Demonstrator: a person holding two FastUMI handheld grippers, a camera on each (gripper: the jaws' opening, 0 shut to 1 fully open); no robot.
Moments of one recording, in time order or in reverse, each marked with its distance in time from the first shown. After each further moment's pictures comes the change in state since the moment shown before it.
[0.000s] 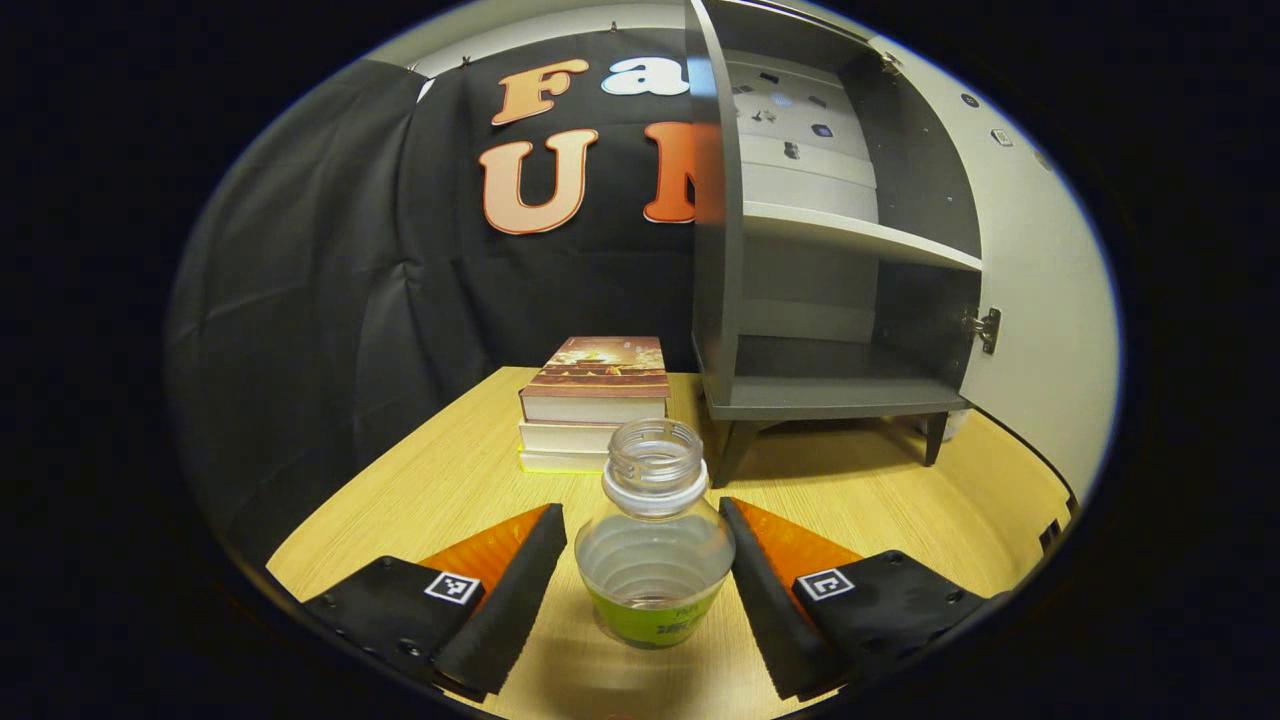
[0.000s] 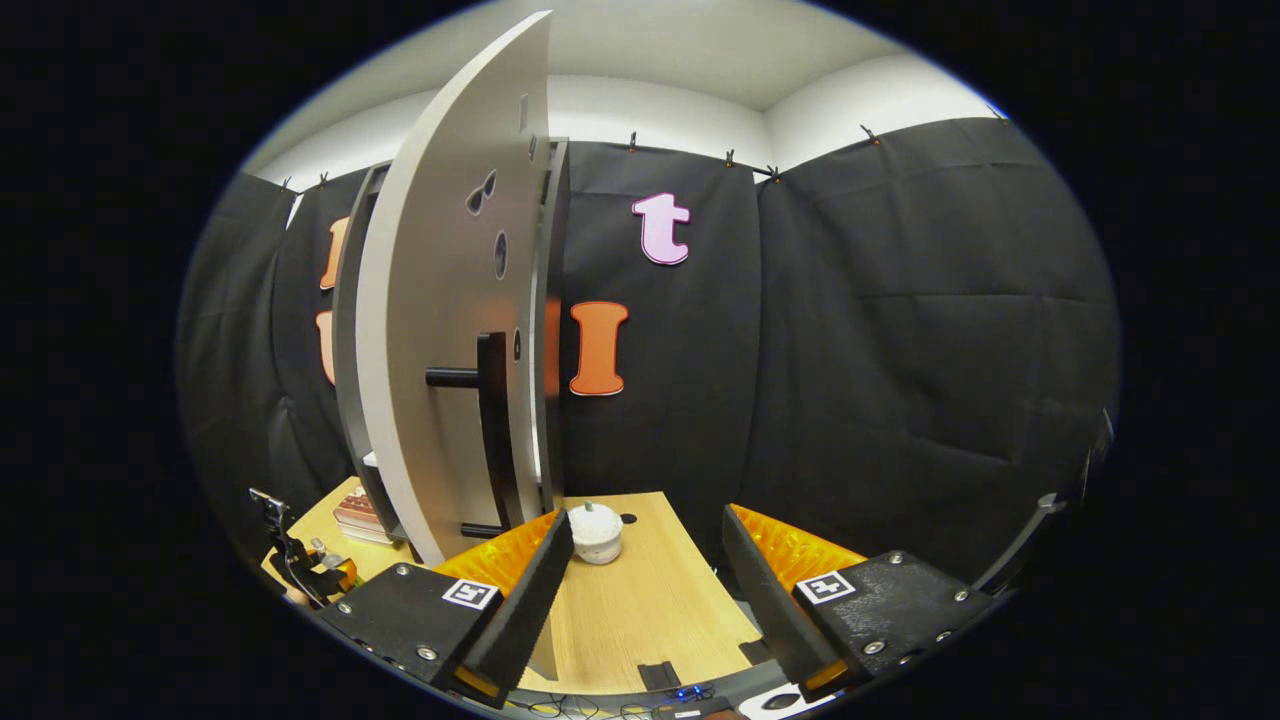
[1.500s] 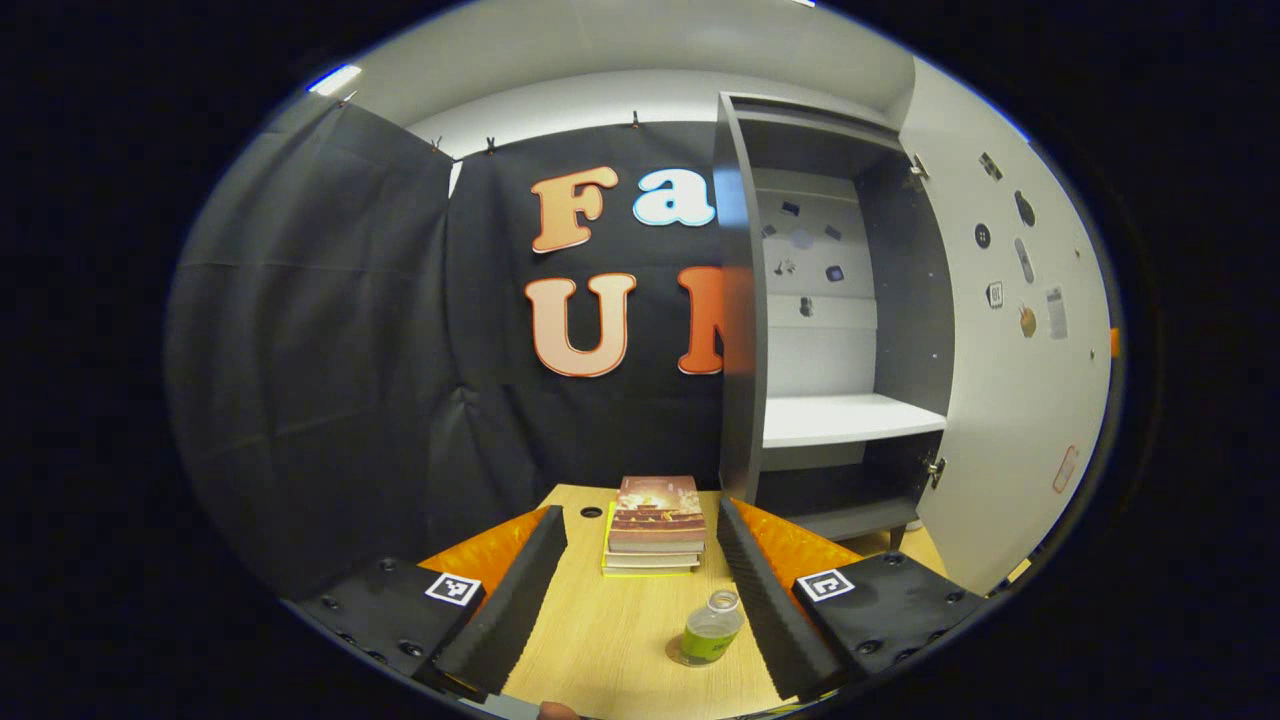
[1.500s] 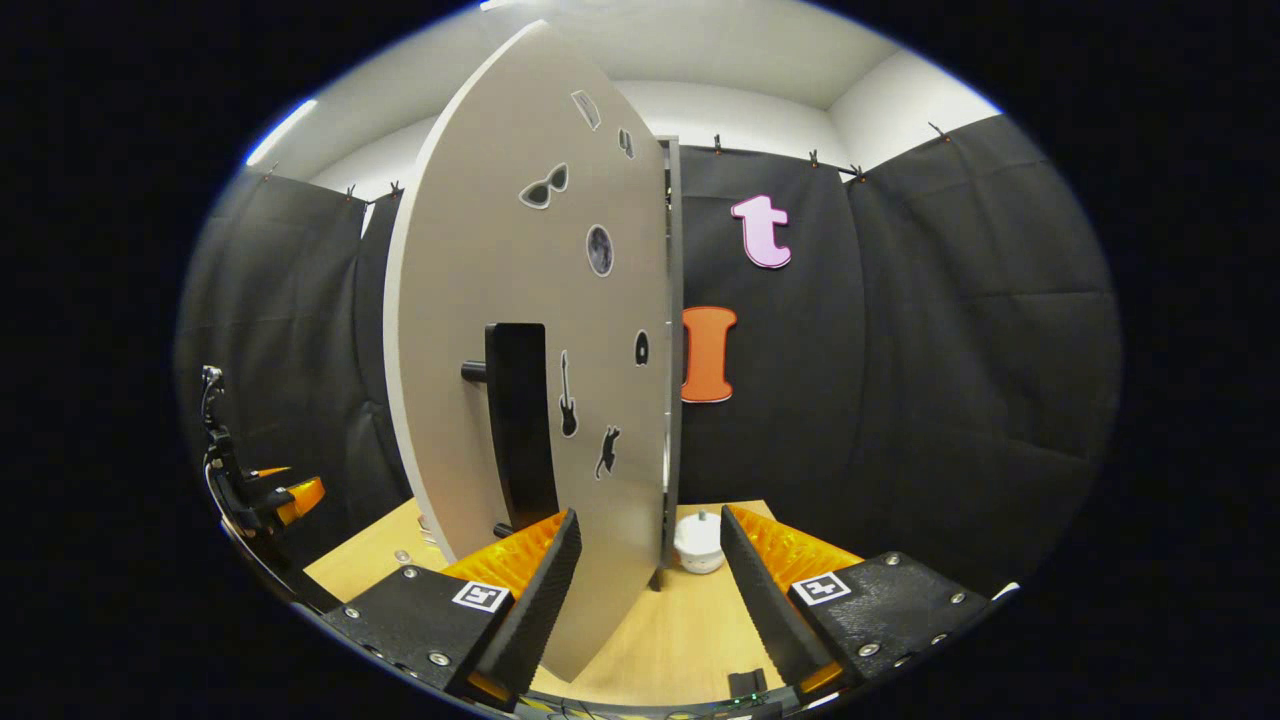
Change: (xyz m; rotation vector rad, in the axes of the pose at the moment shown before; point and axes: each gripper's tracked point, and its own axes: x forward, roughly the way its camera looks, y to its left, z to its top) left arm -0.179 0.091 0.225 0.002 -0.265 0.060; right arm 0.008 0.079 0.001 0.021 -0.020 0.271
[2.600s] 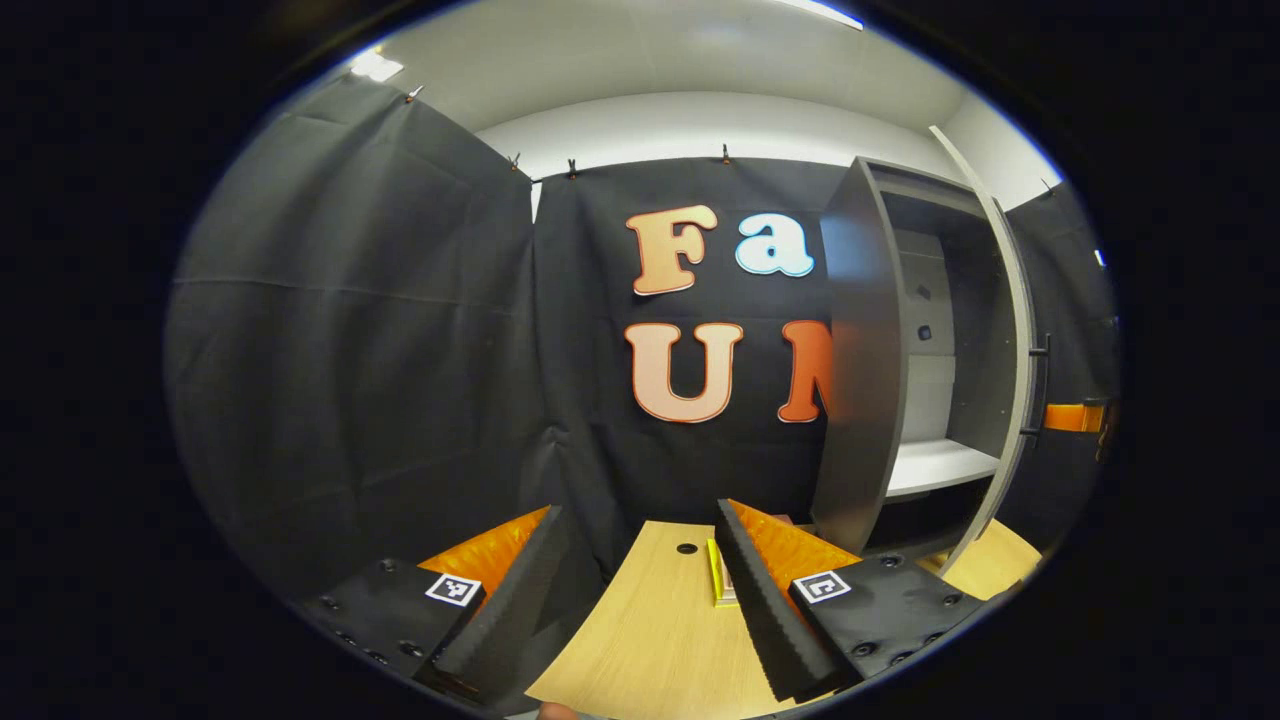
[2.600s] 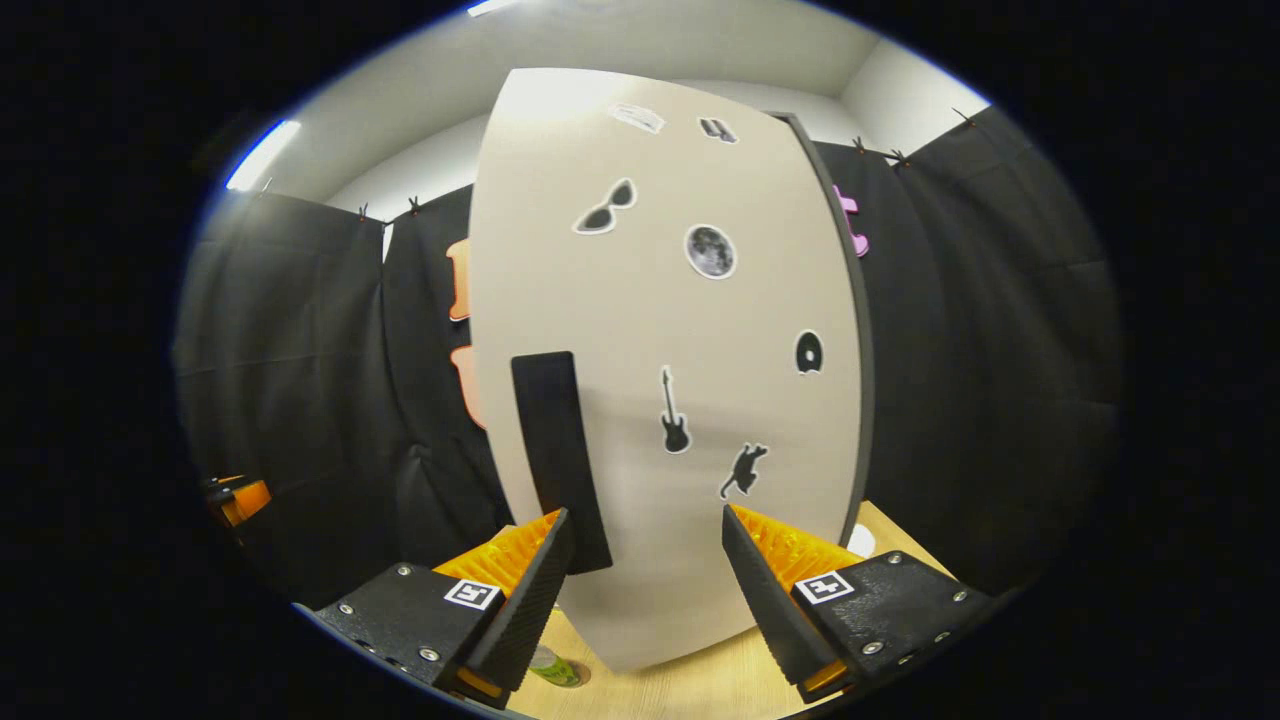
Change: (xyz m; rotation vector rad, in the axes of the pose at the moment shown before) left arm -0.017 0.205 0.064 -0.031 -0.072 0.122; right arm 0.034 0.092 0.014 0.066 -0.053 0.080
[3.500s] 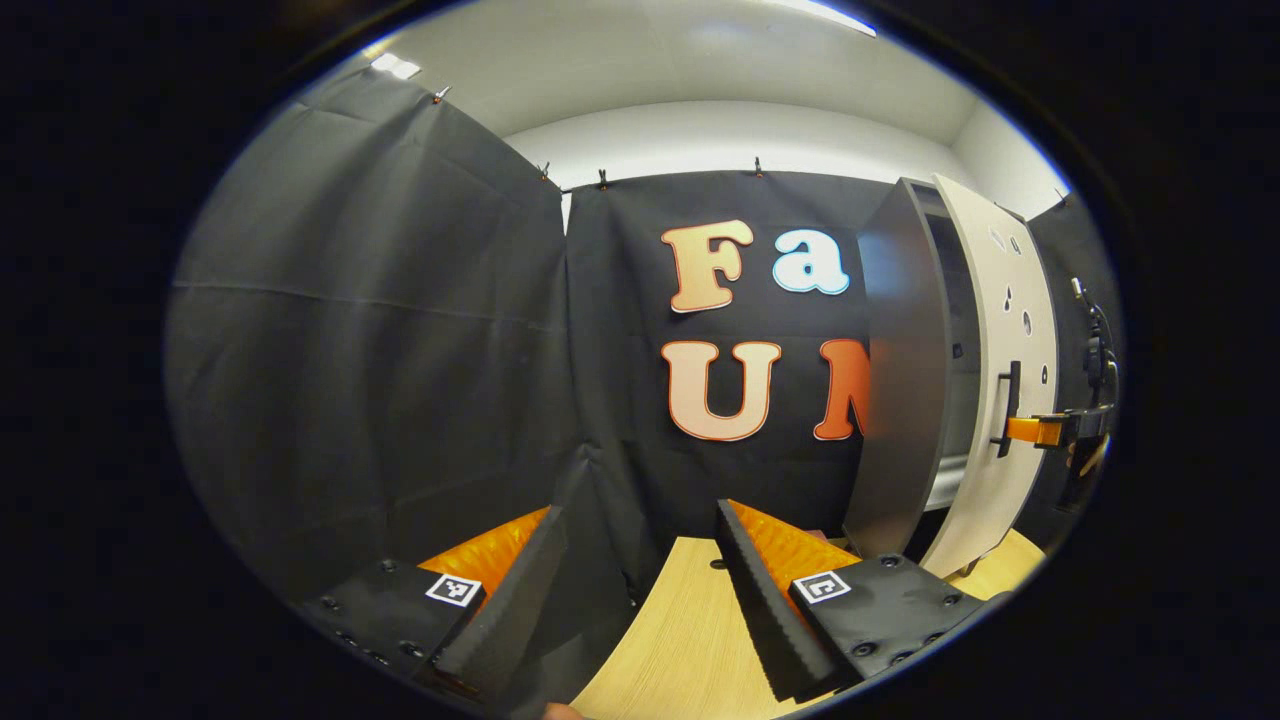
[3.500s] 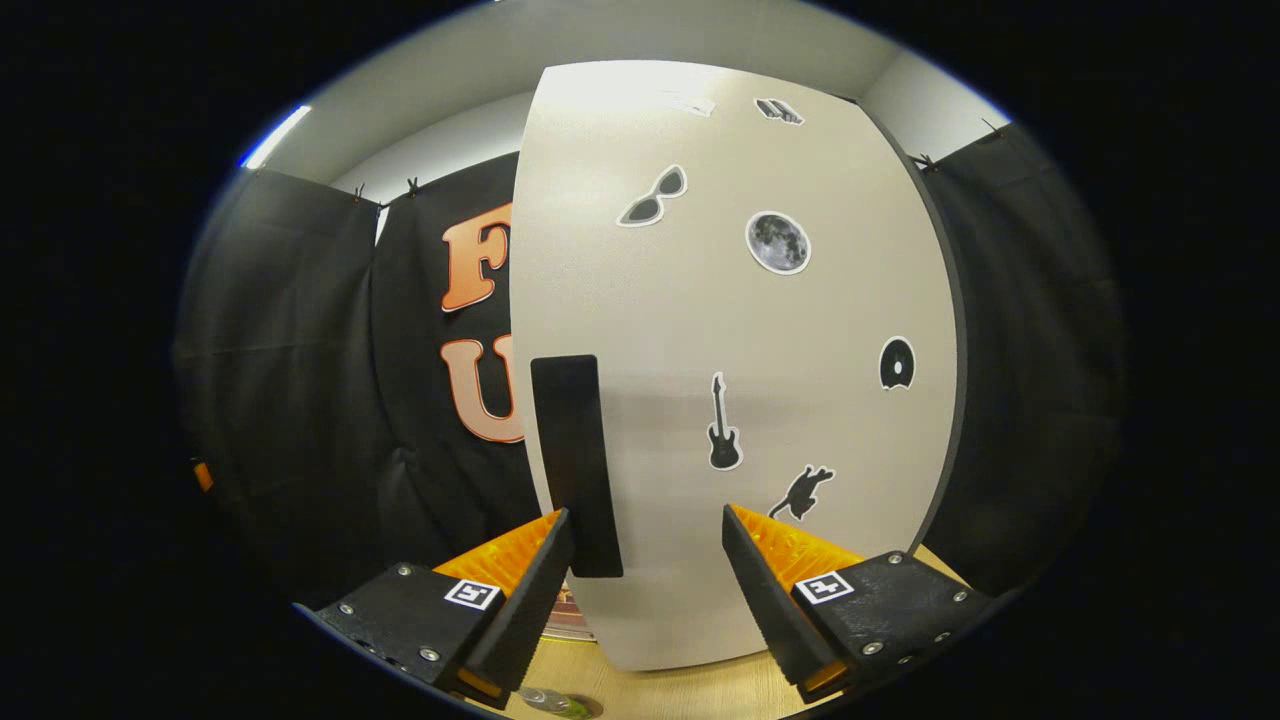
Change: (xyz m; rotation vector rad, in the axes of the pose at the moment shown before) left arm 0.011 0.053 0.019 -0.004 -0.040 0.050; right arm 0.046 0.020 0.000 -0.006 0.005 -0.023
